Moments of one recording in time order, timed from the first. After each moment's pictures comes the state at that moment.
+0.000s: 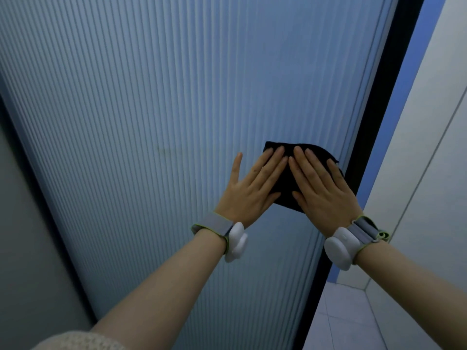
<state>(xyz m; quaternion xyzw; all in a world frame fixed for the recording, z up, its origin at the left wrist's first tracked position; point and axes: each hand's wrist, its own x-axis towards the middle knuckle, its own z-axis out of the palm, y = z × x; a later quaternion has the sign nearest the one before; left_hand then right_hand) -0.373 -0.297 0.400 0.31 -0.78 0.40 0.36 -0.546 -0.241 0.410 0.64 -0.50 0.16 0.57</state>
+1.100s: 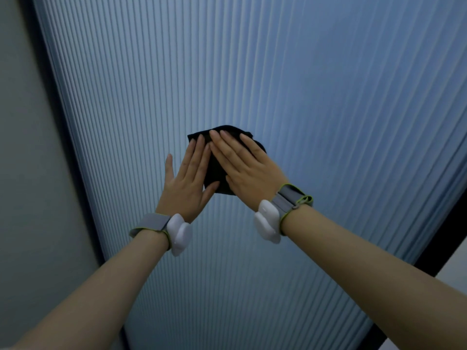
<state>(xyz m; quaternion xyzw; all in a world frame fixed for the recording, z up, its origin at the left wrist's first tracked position) -0.200 -0.365 0.379 0.47 -0.75 0.26 0.39 -0.358 -0.330 0.444 0.71 -0.39 0.08 0.58</state>
